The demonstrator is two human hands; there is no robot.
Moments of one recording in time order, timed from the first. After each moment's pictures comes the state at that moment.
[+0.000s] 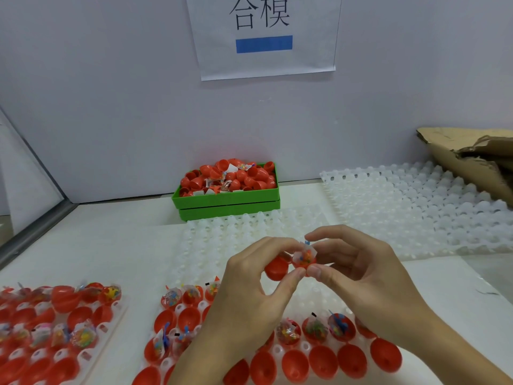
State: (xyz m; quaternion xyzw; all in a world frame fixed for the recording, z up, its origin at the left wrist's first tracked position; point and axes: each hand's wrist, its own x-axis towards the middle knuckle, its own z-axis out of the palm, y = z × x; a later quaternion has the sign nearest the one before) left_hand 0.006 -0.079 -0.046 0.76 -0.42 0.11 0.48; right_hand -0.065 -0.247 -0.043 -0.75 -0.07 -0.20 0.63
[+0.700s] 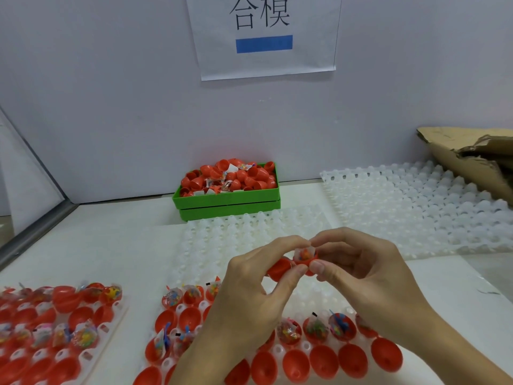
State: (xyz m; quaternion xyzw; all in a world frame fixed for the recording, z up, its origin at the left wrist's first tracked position) left_hand 0.006 -0.080 -0.049 0.75 -0.44 0.11 0.49; right_hand -0.065 -0.246 -0.042 -0.73 -0.07 -0.22 0.64
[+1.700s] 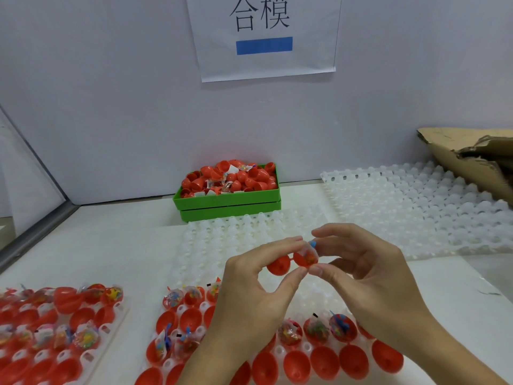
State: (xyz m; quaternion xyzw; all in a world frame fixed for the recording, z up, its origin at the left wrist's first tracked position) left_hand 0.000 -0.083 -0.044 0.76 -0.38 0.09 0.53; right_hand -0.062 -0.243 -0.048 -0.74 -0.06 -0.30 0.59
